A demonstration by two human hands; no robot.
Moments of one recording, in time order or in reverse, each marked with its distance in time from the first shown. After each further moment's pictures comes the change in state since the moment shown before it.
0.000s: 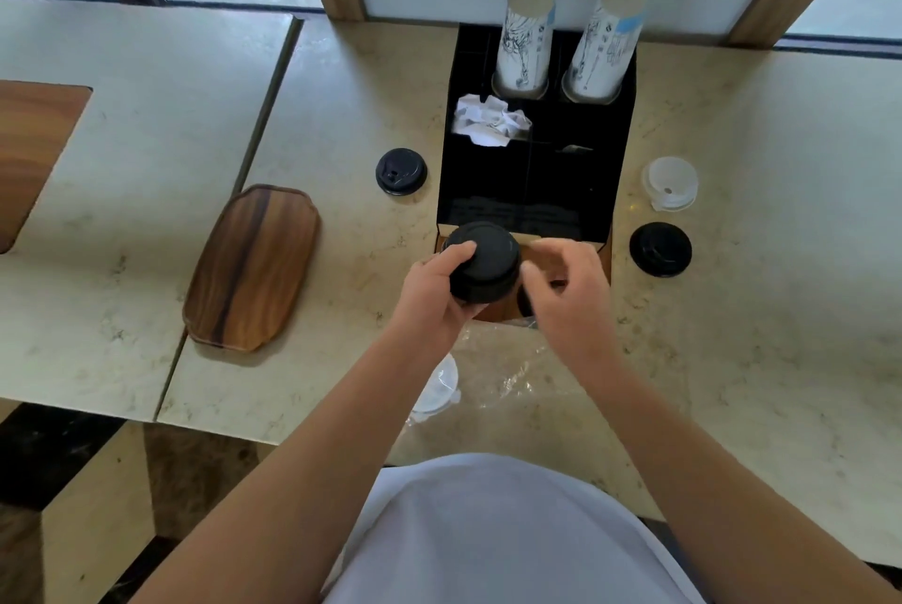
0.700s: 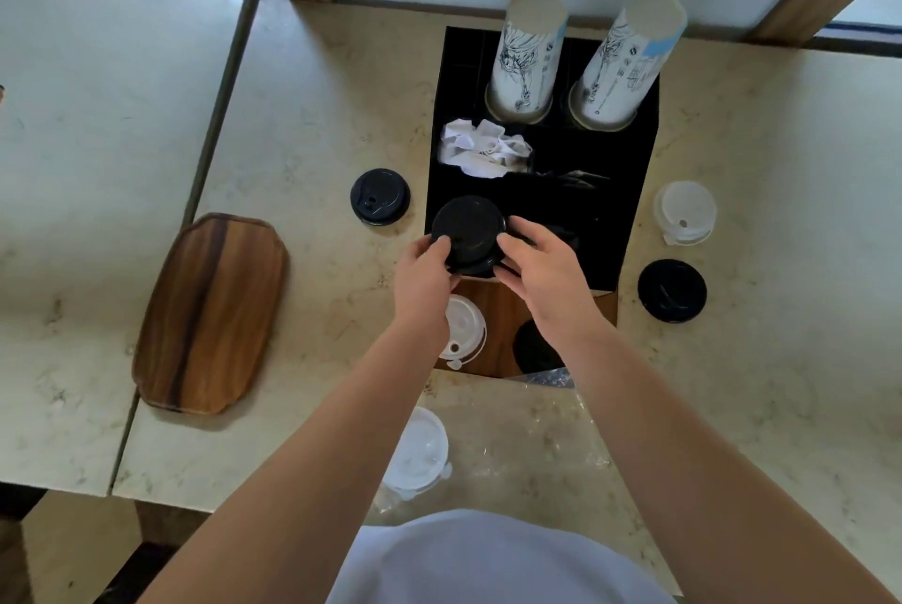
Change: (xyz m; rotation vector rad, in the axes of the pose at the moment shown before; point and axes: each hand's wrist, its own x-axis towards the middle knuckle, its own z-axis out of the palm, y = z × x) left_hand 0.120 0.028 0.027 0.204 0.299 0.081; right_hand 0.130 0.008 0.047 0.576 -0.121 0.664
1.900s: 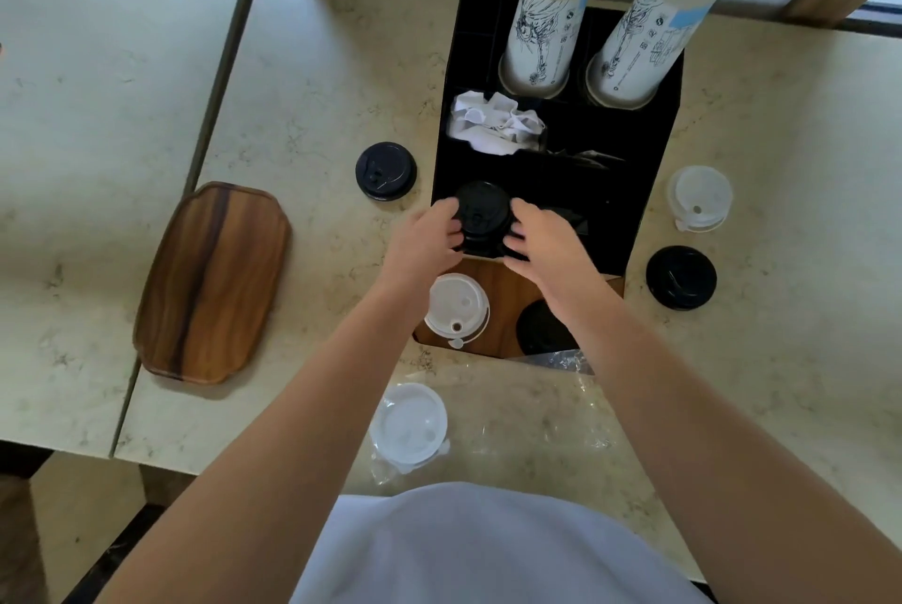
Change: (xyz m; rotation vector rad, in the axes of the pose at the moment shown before) left_hand -0.013 0.024 -0.012 0.249 -0.144 0.010; right_hand 0.013 -0.002 0.002 -0.196 -0.001 0.141
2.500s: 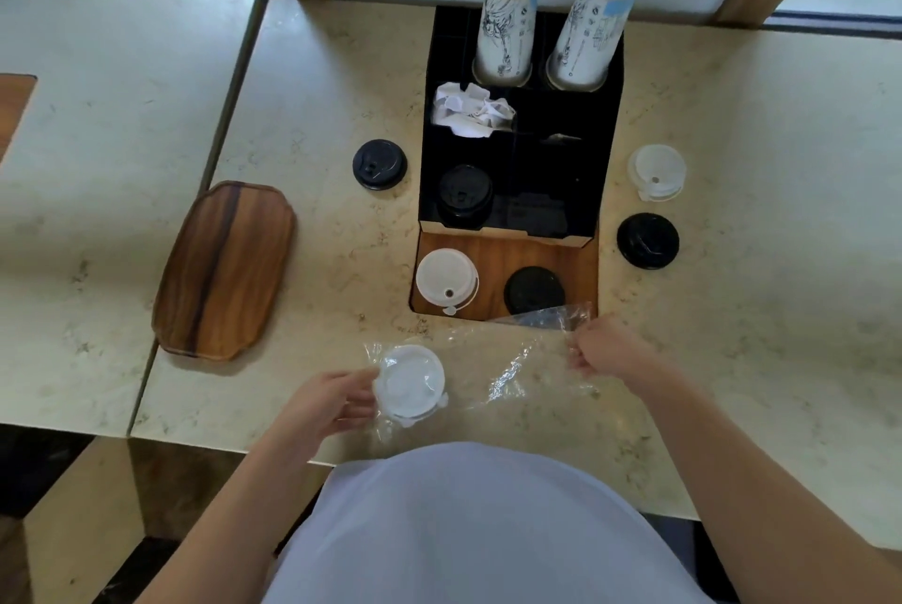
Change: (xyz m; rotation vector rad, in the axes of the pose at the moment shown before) left_hand -0.077 -0.169 -0.162 0.289 -0.044 -0.284; right_hand -0.054 0.139 -0.115 -0.699 -0.027 0.158
